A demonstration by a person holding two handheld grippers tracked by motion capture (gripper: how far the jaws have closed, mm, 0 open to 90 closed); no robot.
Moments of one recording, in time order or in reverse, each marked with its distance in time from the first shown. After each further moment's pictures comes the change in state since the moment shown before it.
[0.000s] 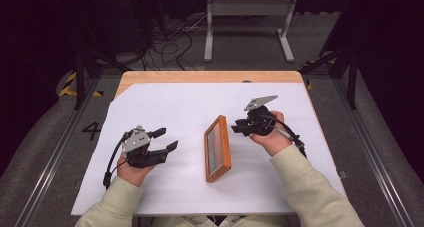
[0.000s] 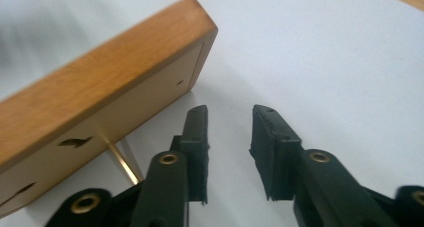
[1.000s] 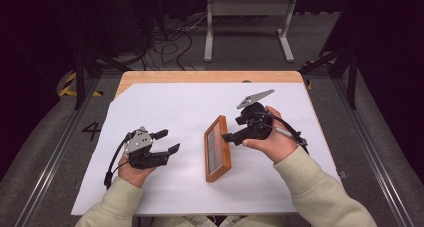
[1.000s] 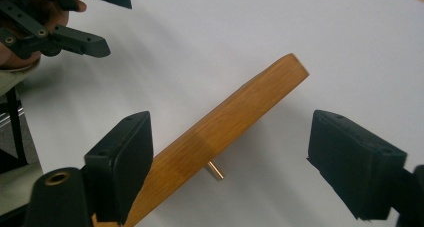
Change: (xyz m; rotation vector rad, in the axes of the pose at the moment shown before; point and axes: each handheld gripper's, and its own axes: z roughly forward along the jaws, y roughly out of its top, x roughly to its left) left arm -0.003 -0.001 0.003 0.018 -0.024 0.020; right arm 0.054 0.040 -0.035 0.071 0.051 0.051
